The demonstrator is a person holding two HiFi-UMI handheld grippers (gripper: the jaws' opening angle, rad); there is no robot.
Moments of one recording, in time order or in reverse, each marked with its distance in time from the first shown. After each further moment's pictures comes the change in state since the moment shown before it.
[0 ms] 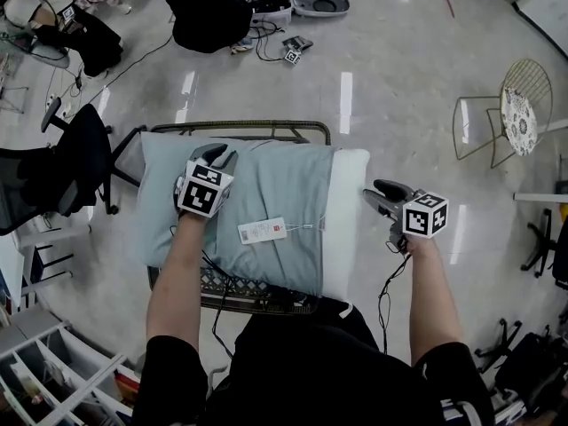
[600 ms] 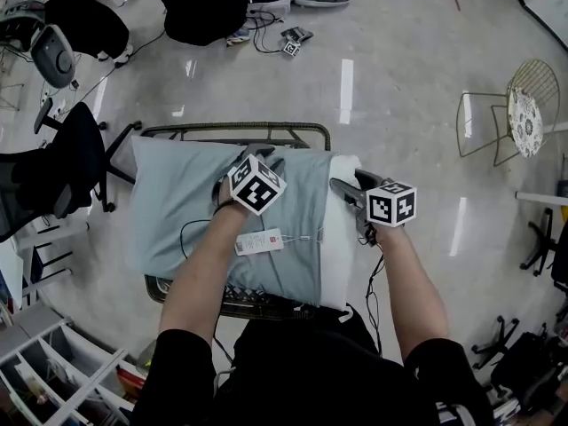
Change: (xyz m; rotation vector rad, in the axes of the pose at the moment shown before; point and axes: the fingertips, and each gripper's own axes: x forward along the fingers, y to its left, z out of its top) left arm 0.097 -0.100 0.026 0.223 0.123 -0.198; right arm 0.096 -0.005 0.011 0.080 0.024 -0.036
